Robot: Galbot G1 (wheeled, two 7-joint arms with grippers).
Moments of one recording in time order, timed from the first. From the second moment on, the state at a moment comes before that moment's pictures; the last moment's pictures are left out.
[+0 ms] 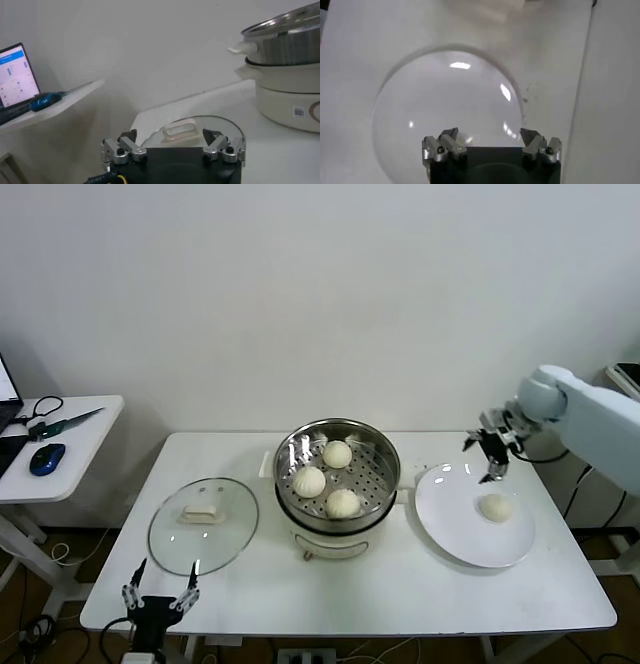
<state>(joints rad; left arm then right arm) 1.76 -1.48 -0.67 -2.01 0.16 0.00 -0.07 0.25 0.70 -0.98 1.00 -0.04 0.01 -1.13</state>
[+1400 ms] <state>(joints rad) 1.75 -1.48 -0.67 -1.99 0.18 0.00 -0.07 -0.02 0.86 -0.65 0.63 -0.27 0.08 -1.14</state>
